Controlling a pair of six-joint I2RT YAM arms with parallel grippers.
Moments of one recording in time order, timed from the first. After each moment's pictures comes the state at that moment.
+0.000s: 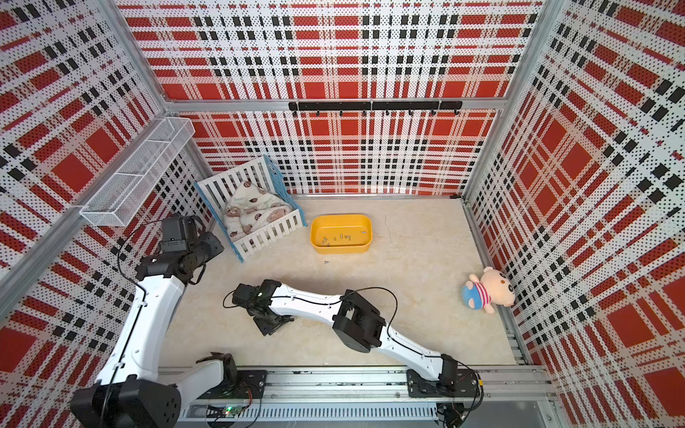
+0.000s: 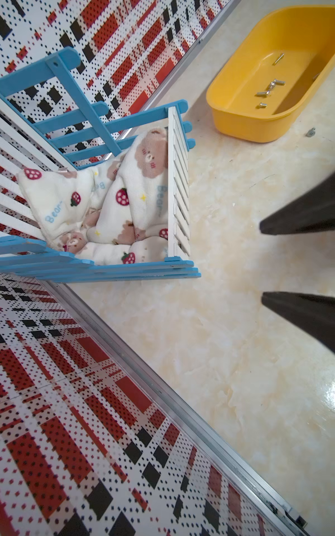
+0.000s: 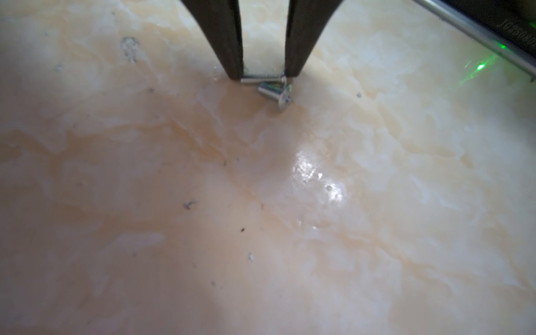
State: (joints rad) left arm 0.15 1.12 1.13 -0.75 -0.13 -0.49; right arm 1.26 2.56 2.33 -1.14 0.00 0.53
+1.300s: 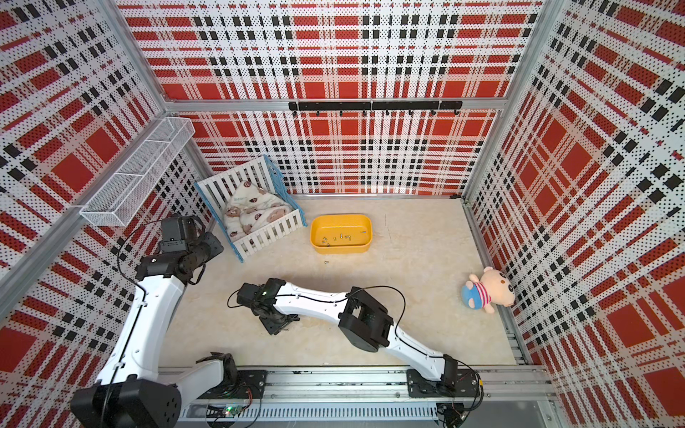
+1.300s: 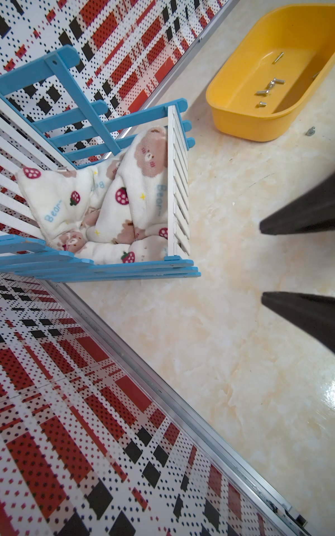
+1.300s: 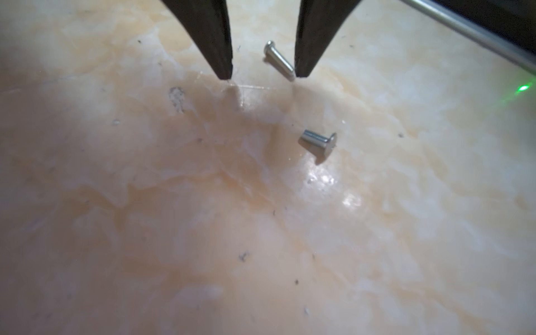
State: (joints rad) left arm 0.16 1.12 1.13 -0.75 -0.13 -0.48; right arm 1.26 2.45 2.14 -1.12 0.04 0.53
